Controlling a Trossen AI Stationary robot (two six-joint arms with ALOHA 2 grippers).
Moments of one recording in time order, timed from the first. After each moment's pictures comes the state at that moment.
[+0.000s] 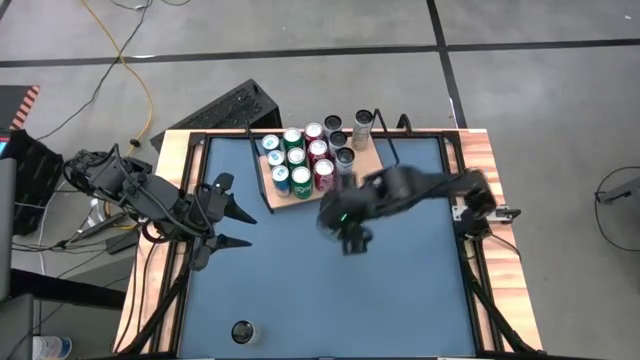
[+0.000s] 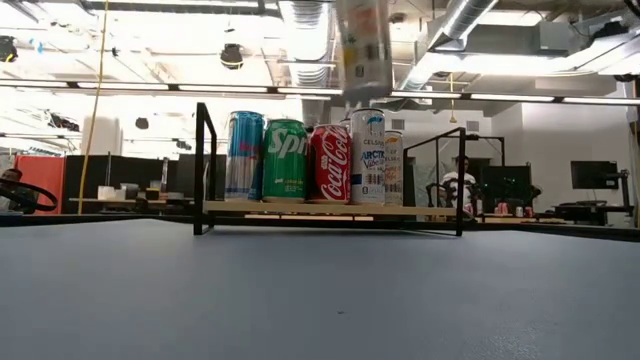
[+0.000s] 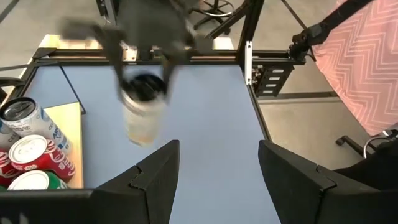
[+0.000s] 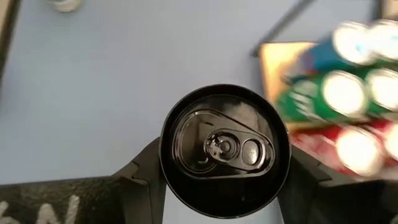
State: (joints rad) left arm -0.47 1.22 1.72 -0.94 -0.27 -0.27; right arm 0.21 1.97 2.32 -1.40 0.19 -0.01
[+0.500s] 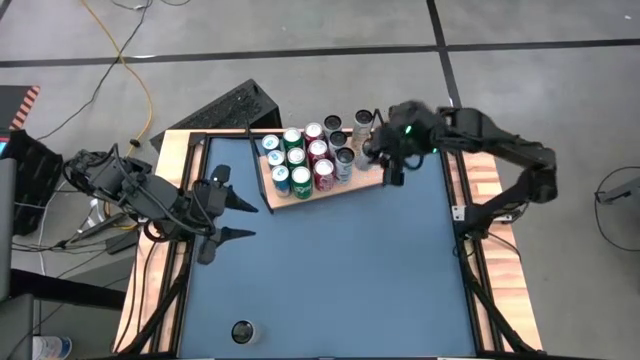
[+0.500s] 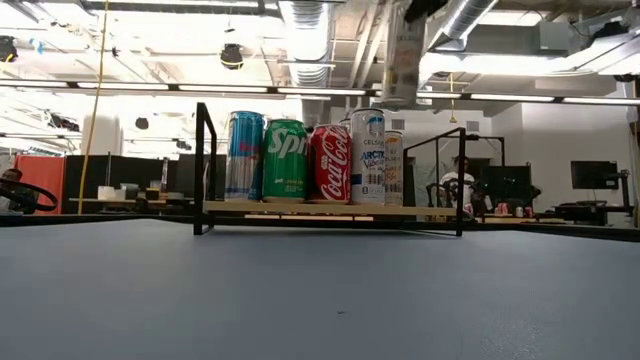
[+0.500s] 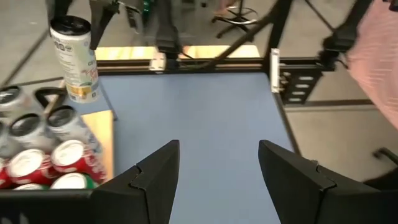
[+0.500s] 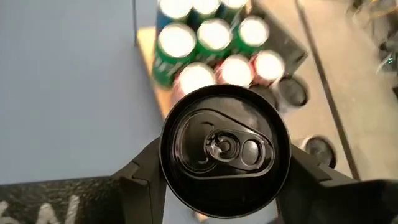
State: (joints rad) left arm -0.47 1.22 1.72 -0.93 -0.39 -0.22; right arm -0.19 1.44 1.80 -1.18 0.19 -0.24
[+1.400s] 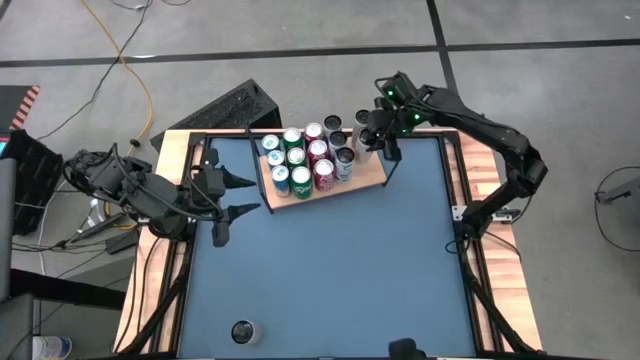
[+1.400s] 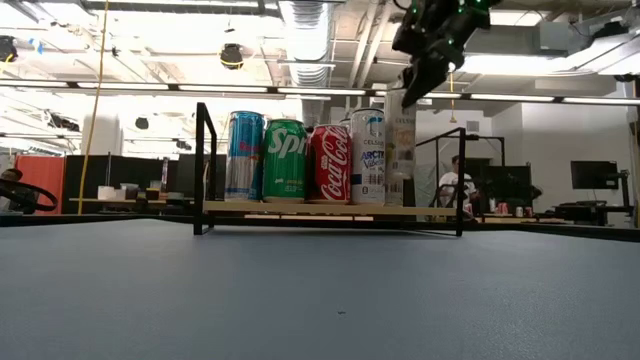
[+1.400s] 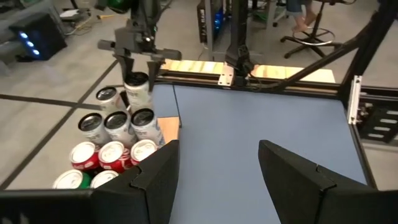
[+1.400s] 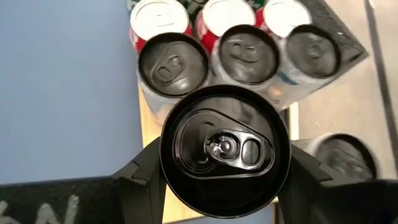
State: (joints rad) left arm -0.47 1.22 1.72 -0.92 -0.69 -0.23; right arm -0.68 1.54 1.54 -0.94 -0.32 -0.73
